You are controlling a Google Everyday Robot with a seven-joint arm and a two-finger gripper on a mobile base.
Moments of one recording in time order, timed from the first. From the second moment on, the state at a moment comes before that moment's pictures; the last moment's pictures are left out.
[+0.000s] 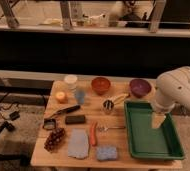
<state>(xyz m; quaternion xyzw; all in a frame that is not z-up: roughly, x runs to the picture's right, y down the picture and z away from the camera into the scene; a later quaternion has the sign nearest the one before) 0.293 0.114 0.681 -0.28 0.02 0.03 0.96</state>
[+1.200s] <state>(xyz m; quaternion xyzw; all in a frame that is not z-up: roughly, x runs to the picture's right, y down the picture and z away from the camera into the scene) 0.278 0.109 0.698 -0.26 -0.04 0.01 0.96</state>
